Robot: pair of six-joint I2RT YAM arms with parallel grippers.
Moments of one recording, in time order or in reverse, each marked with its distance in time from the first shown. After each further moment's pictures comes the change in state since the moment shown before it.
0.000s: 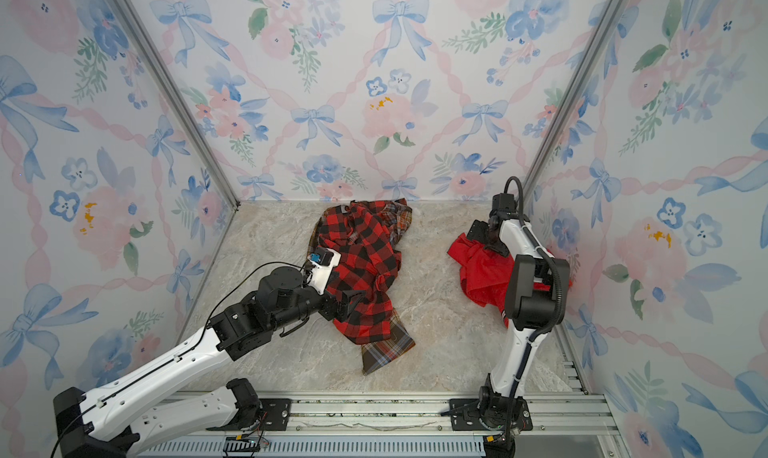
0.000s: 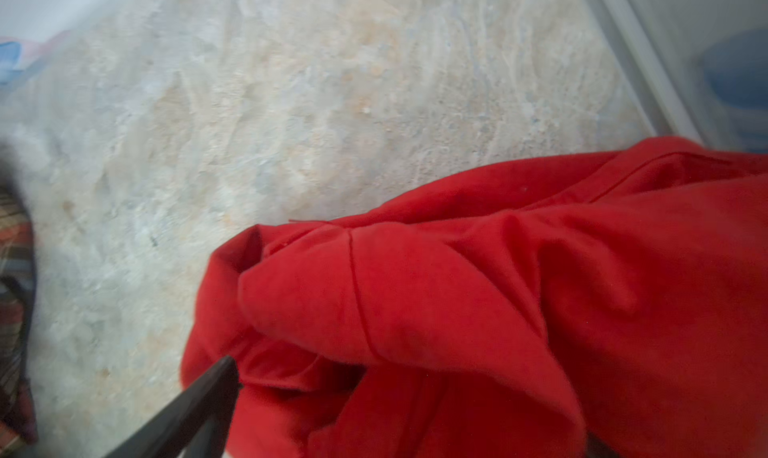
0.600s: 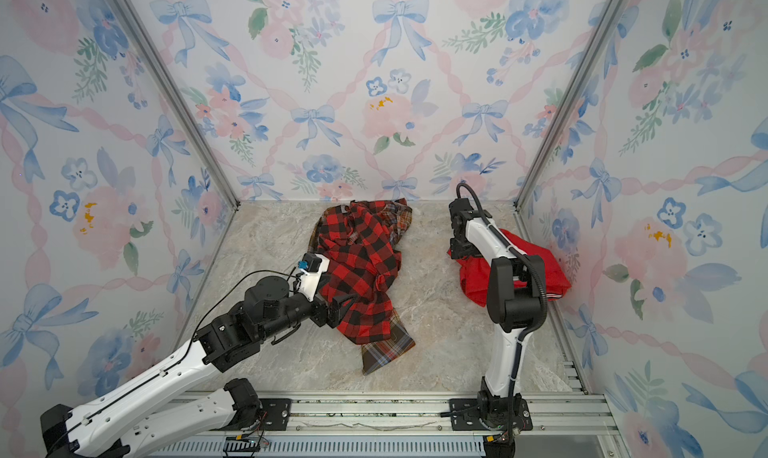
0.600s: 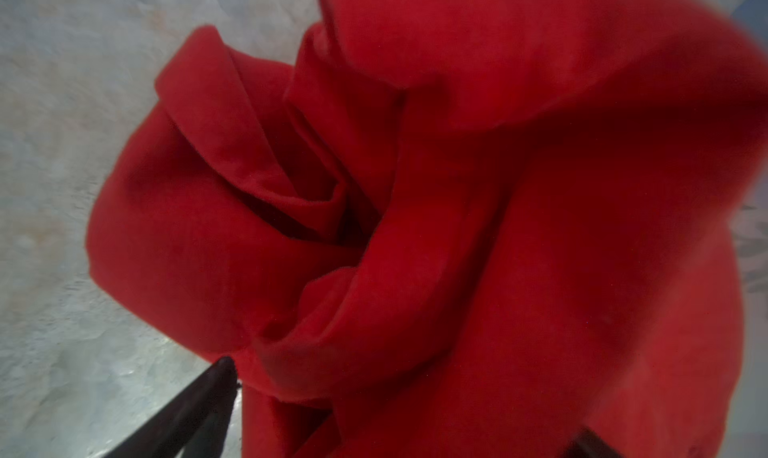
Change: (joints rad) left arm 0.000 -0.105 -0.078 0.002 -0.022 0.001; right arm 0.230 0.076 0.024 -0.262 0.446 -0.139
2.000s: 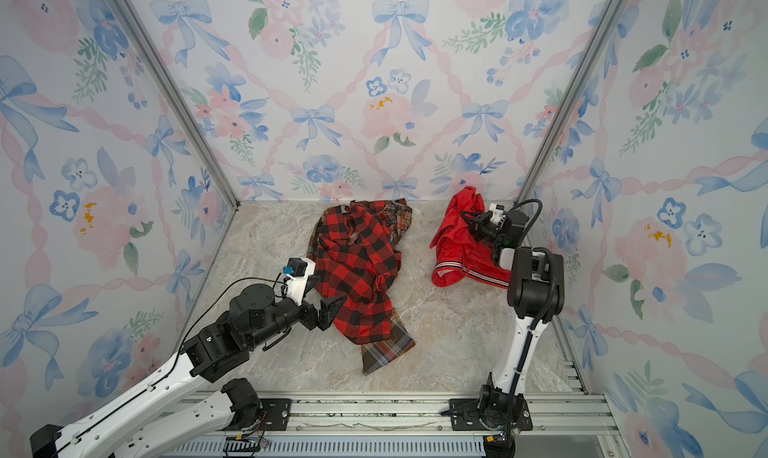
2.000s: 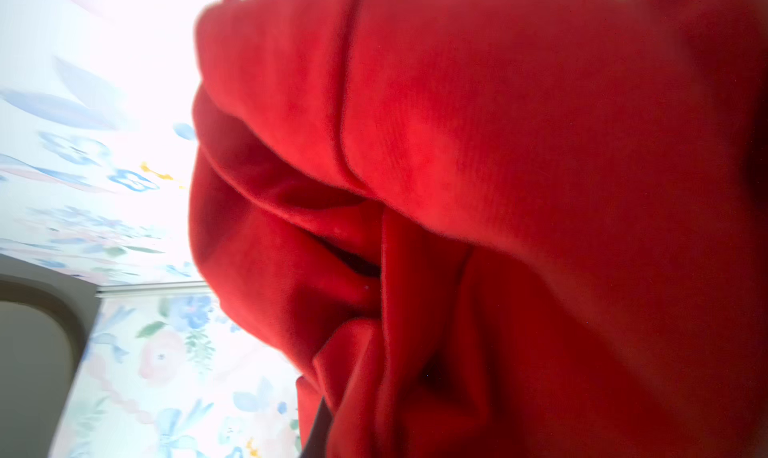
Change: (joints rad) left arm 0.039 -0.104 -0.060 -0.004 -0.019 0.000; right arm -0.376 0.143 -0.367 1.818 -1.435 1.321
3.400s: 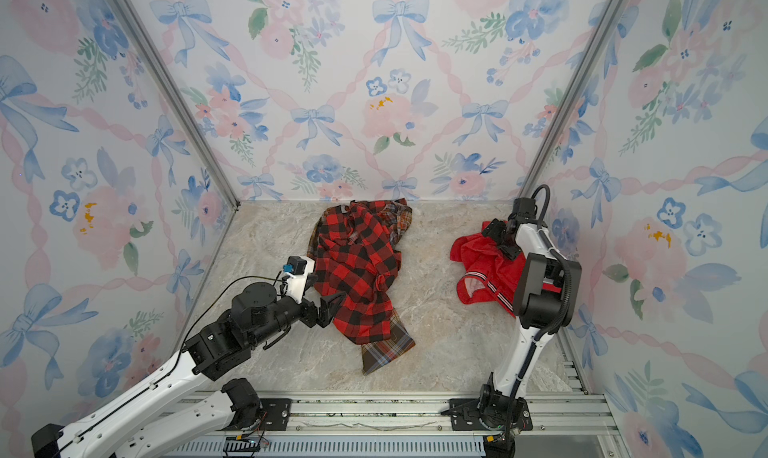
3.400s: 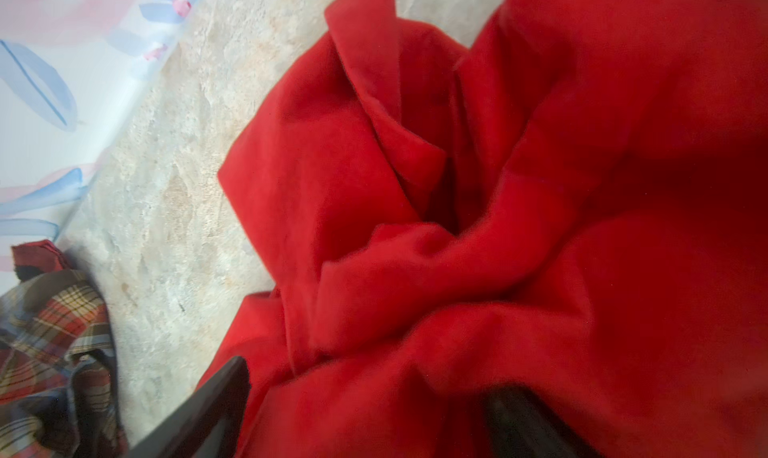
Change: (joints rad) left arm 0.014 0.022 0.000 -0.007 -0.025 0.000; right arm -0.017 -0.224 0.289 -1.472 0.812 -1.007
